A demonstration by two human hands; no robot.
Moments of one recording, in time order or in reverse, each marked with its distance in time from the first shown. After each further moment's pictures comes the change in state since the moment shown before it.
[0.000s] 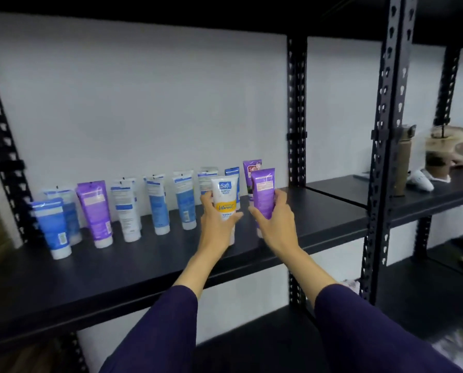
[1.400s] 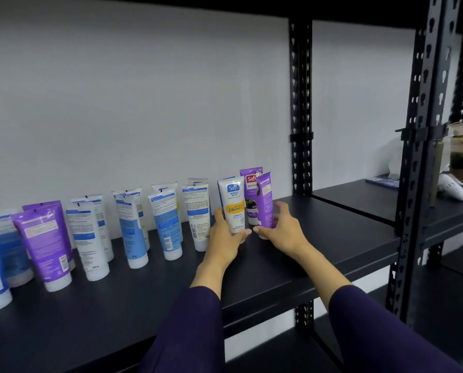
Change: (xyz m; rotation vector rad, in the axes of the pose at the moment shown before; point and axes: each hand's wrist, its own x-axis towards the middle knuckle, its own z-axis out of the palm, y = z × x) left_hand 0.091 -0.077 0.055 0.163 -0.174 -0.090; right_hand 0.095 0.079 0.024 -0.038 -0.285 0.169
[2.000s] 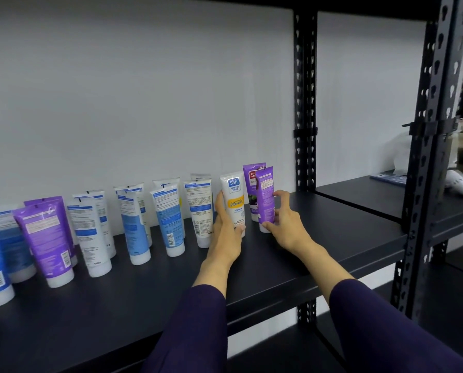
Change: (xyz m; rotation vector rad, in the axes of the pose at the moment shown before) left_hand -0.005 0.004 0.000 0.077 0.035 0.079; right_hand 0.011 0.008 0.003 -0.068 -0.004 -0.148
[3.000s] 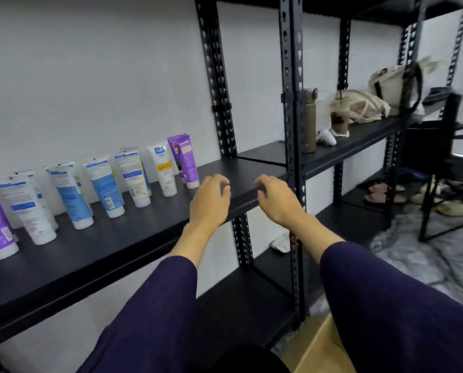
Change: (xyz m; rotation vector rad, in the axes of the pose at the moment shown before) left_hand -0.117 0.116 0.034 0.279 -0.130 0.214; right_hand -0.174 -0.034 -0.127 -0.516 0.163 0.083
